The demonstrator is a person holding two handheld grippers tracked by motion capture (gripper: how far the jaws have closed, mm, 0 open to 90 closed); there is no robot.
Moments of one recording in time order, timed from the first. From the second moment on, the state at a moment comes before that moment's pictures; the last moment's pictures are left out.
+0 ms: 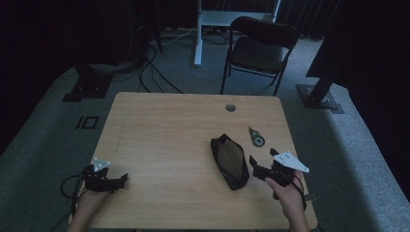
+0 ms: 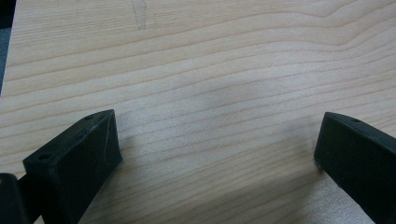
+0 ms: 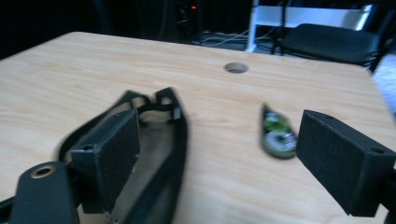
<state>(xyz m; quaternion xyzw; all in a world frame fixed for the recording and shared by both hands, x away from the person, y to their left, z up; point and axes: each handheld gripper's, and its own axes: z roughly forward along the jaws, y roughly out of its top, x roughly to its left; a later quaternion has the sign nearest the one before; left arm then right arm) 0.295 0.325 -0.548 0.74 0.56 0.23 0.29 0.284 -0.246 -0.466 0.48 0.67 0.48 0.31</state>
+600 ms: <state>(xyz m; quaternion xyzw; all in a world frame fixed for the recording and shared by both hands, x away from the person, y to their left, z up) 0.295 0.325 -0.548 0.74 0.56 0.23 0.29 0.350 -0.266 -0.485 0.51 0.67 0.44 0.32</state>
